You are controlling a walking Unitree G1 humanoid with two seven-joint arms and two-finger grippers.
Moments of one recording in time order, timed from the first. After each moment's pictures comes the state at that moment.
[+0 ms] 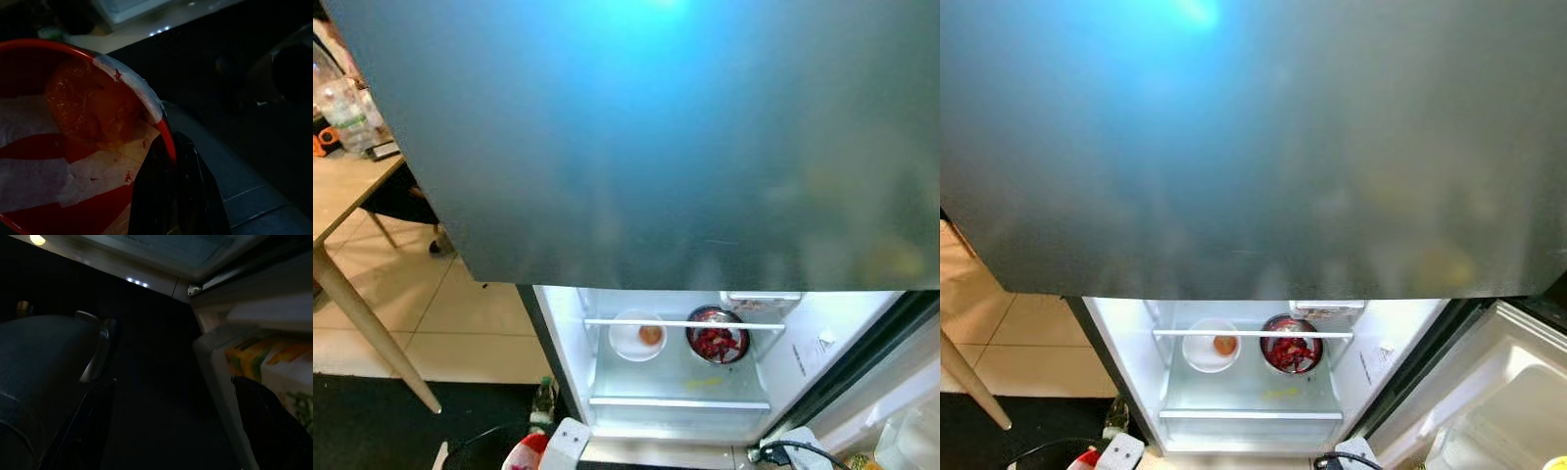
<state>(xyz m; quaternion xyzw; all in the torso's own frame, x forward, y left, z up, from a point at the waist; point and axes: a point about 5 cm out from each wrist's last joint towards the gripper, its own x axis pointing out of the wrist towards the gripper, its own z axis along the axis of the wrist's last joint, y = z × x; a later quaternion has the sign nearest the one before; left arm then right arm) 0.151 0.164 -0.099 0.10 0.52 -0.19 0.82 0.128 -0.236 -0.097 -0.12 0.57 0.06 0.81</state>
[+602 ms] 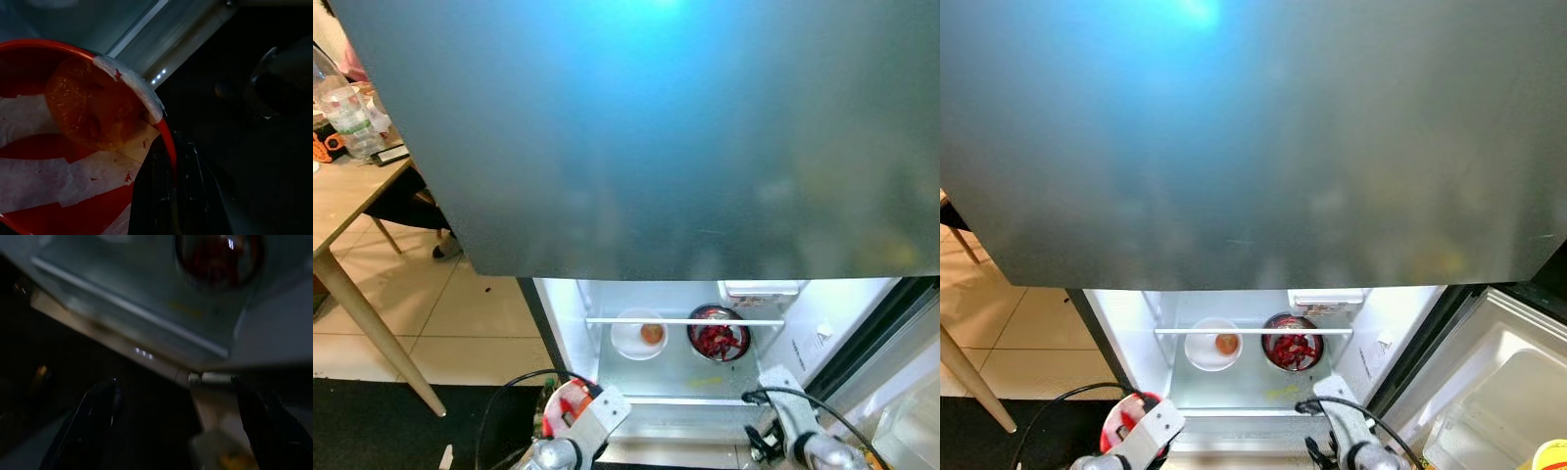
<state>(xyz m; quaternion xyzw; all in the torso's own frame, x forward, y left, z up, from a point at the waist) 0.201 0.134 -0.073 0.22 0.41 -0.35 0.81 0.212 -0.216 -0.061 -0.13 0.44 0.15 0.88</state>
